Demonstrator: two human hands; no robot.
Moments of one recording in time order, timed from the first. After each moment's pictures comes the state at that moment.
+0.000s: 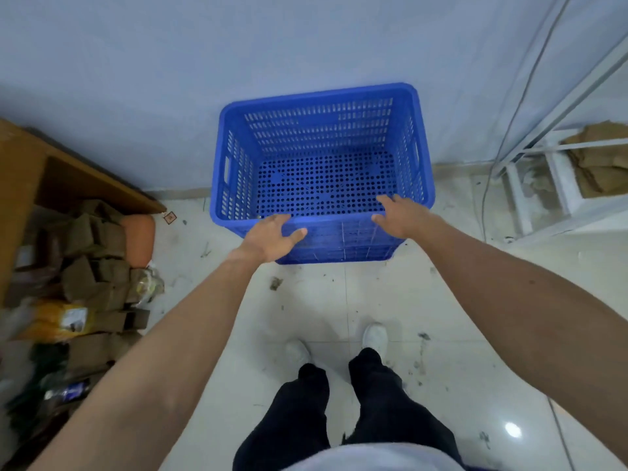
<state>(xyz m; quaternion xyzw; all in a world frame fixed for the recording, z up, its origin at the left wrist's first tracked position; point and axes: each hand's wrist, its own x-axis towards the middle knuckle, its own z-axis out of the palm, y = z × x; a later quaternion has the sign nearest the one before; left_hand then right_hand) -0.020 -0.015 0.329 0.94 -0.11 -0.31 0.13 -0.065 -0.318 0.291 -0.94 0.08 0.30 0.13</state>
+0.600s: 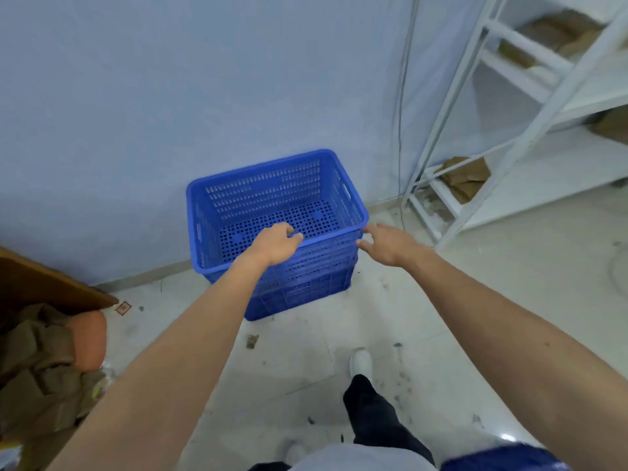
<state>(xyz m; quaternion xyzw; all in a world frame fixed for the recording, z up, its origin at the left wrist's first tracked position) -0.078 -0.023 0.457 0.90 -0.26 -0.31 0.19 -0.227 -0.244 0.445 -0.94 0.24 0.16 0.17</state>
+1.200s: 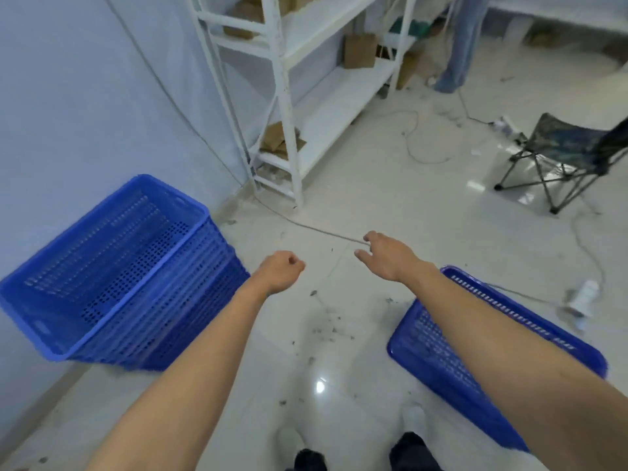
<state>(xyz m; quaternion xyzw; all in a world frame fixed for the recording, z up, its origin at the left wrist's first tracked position) -0.405 -0.103 0.453 0.76 -0.51 -0.39 0.13 -0.646 -0.199 0.438 -0.80 0.54 0.04 0.25</state>
